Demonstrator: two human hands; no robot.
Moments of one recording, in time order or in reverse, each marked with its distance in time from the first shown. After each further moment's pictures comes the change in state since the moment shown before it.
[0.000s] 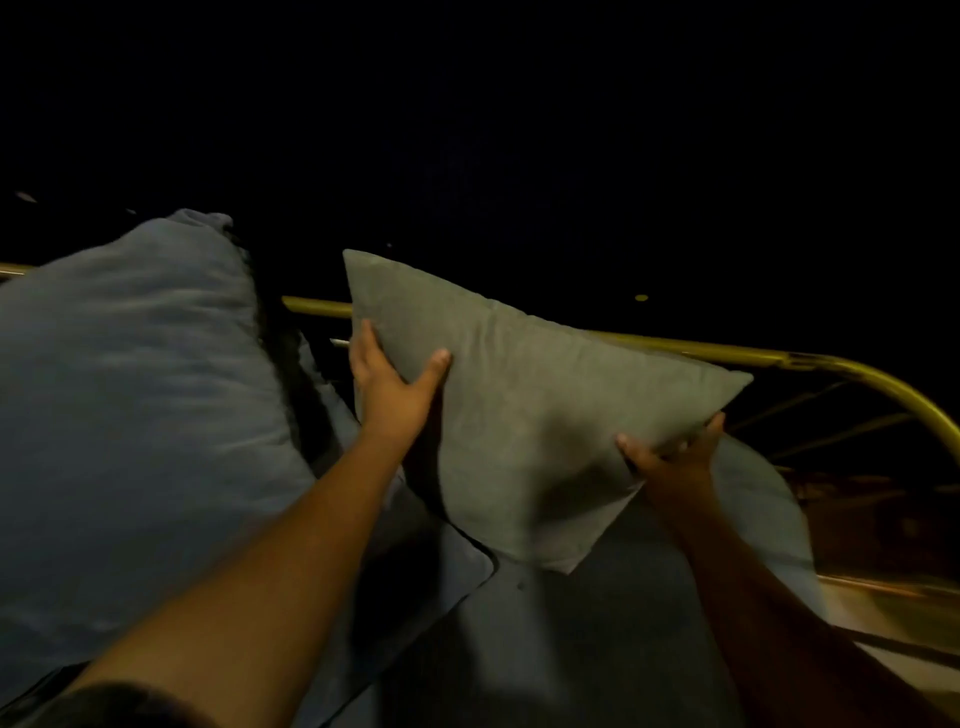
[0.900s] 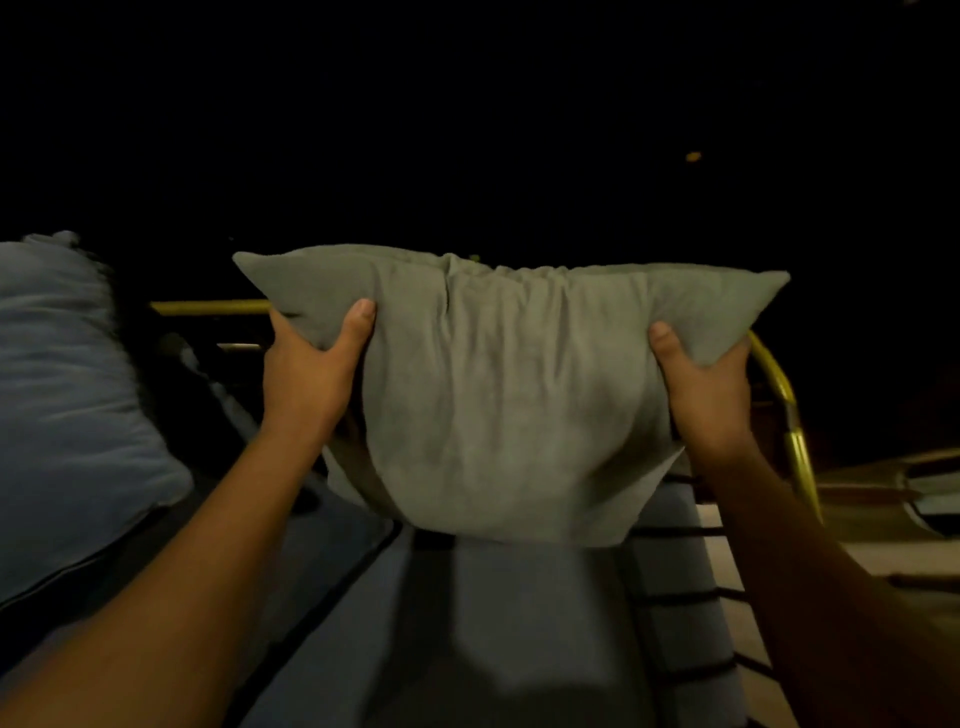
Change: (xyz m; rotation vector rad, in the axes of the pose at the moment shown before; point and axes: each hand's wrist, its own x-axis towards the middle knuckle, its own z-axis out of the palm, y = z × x) left_hand -0.118 0.113 0.043 -0.065 -0.001 0.202; right_hand -0.021 -0.035 -0.195 0.075 0.207 -0.097
